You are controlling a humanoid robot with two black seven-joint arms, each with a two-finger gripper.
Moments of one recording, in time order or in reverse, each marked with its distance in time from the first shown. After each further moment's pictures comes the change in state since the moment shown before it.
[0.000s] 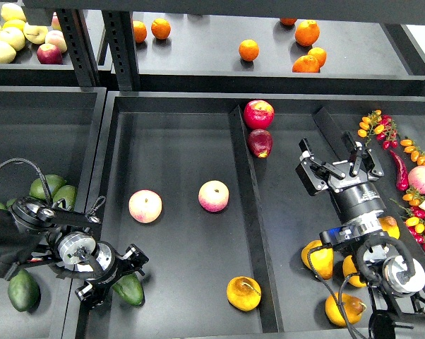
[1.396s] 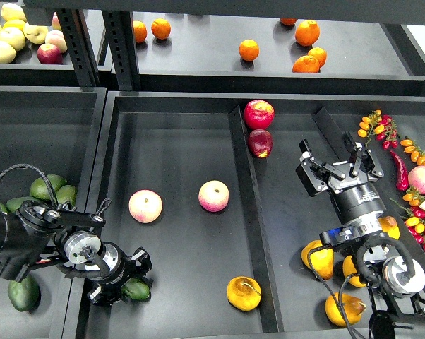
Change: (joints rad) left arm 0.043 -0.033 -0.076 0.046 -0.015 -0.104 0.000; right arm -0.002 0.000 0.000 -0.006 0.000 0.005 -0.002
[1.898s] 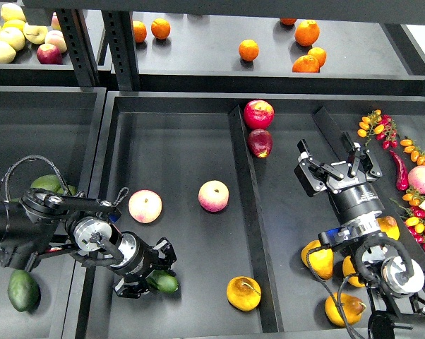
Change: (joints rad) left arm -0.075 0.031 -0.074 -0.105 -0.004 -0.014 0.000; right arm 0.000 0.000 -0.014 0.004 0.005 0.000 0.000
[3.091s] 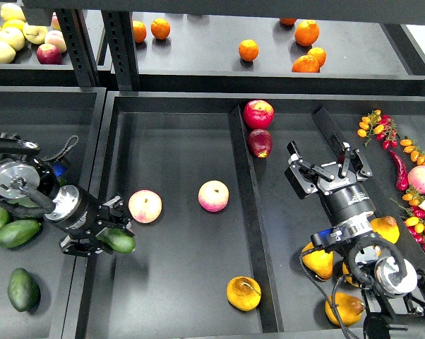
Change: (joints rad) left arm -0.240 0.463 0.168 -0.189 0.110 -0.283 0.000; right arm 0.071 0.000 -0.129 0.008 0.008 -0.052 -0.008
